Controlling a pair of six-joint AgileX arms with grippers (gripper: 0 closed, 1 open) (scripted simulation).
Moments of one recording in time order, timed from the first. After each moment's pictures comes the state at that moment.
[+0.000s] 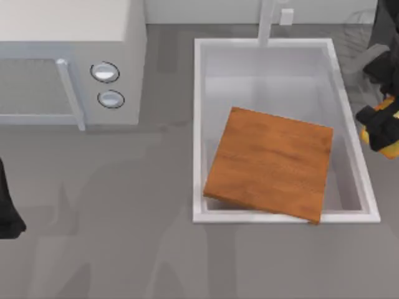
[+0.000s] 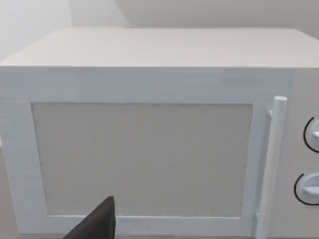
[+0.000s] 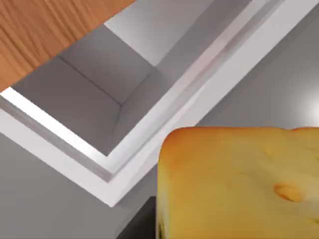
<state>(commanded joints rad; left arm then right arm) 0.00 0.00 0.00 0.00 0.00 0.00 0.15 2.01 1.64 -1.22 0.00 -0.55</state>
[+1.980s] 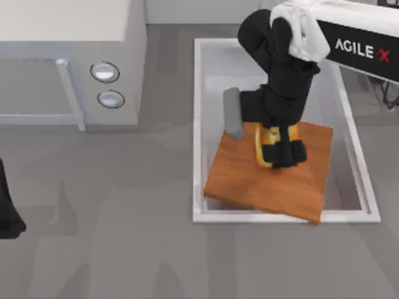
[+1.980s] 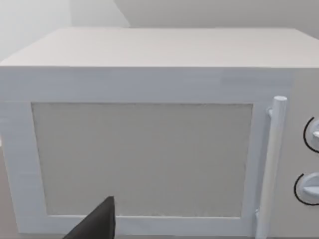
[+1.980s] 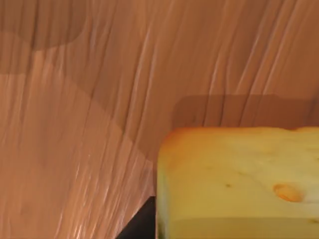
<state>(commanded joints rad) 0.00 0.00 0.00 0.00 0.00 0.00 0.48 2.33 1.88 -1.12 0.01 -1.07</state>
